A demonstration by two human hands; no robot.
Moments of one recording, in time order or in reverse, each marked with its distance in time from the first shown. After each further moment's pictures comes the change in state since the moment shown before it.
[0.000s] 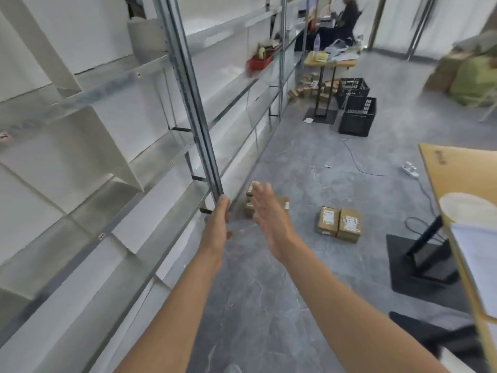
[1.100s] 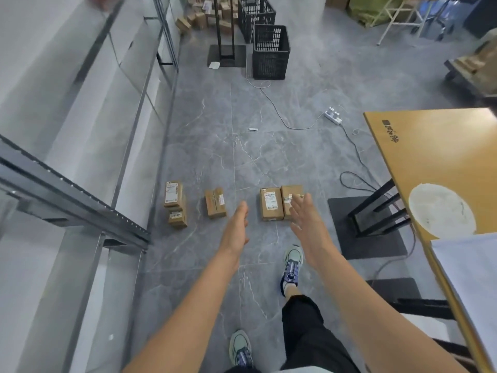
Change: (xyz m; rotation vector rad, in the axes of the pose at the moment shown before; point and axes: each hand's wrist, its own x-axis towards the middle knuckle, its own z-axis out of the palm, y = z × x) left_hand 0.406 -0.046 0.289 0.207 -0.500 -0.357; right_hand 0.304 0.005 -0.325 0.085 0.701 0.244
